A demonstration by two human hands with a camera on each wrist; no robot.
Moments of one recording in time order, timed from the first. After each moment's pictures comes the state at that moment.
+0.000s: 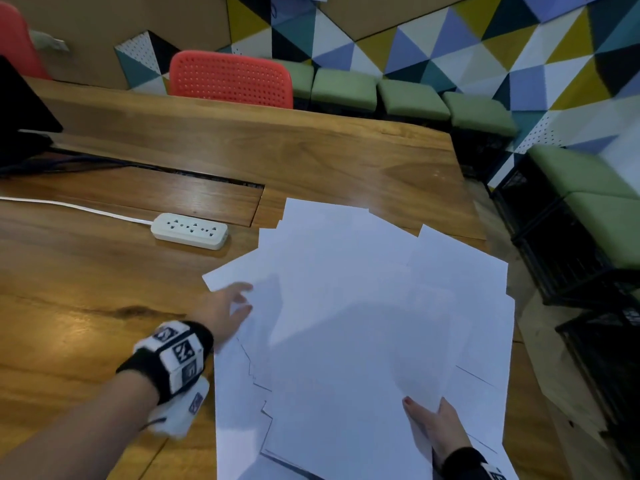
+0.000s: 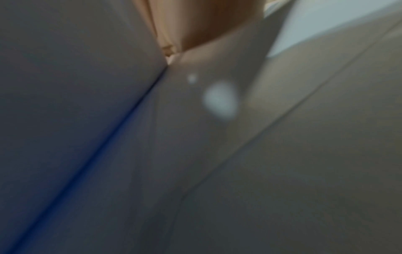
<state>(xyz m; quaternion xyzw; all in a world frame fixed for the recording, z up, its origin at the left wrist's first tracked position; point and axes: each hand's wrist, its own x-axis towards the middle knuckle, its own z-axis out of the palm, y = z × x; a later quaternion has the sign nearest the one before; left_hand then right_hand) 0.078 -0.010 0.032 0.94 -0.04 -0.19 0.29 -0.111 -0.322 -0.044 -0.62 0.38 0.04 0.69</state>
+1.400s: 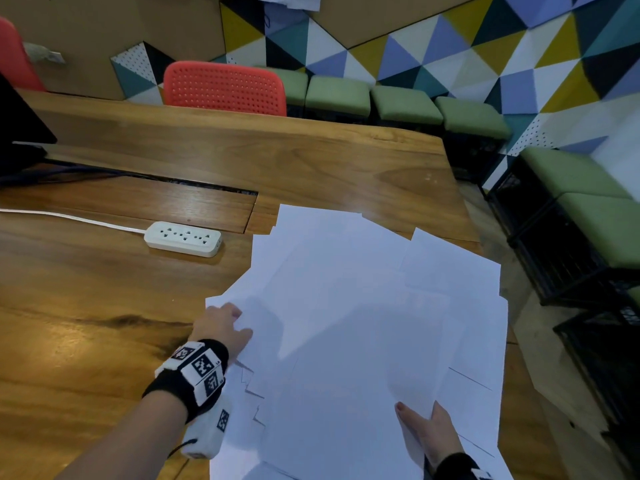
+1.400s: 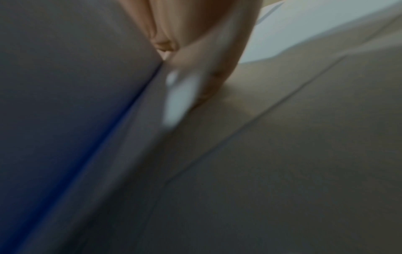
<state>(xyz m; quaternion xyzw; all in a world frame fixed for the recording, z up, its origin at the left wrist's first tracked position) 0.076 -0.028 0.001 0.95 0.07 -0.21 0.23 -0.115 -0.324 -0.044 -0.66 0.38 0.02 0.65</state>
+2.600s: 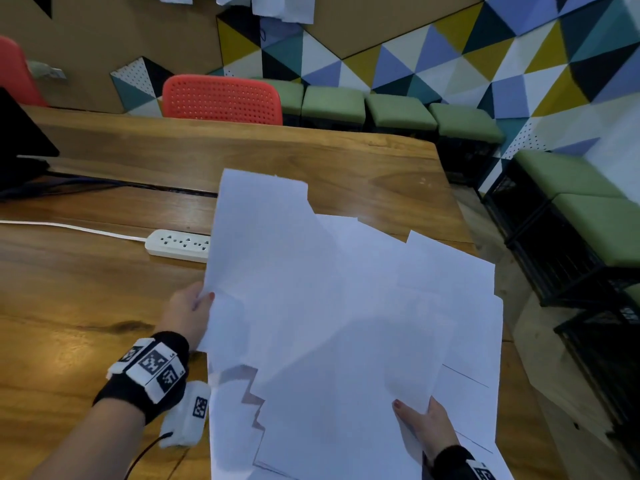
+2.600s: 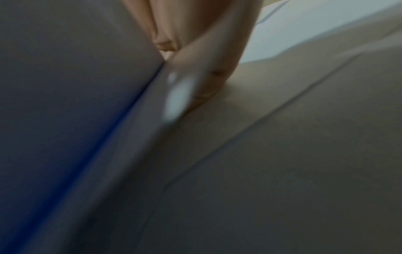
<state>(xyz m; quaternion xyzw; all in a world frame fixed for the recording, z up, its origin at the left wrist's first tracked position) 0.072 -0.002 0.059 0.89 0.10 -0.08 0.44 -0.112 -0.326 -0.050 -0.66 0.38 0.02 0.65</state>
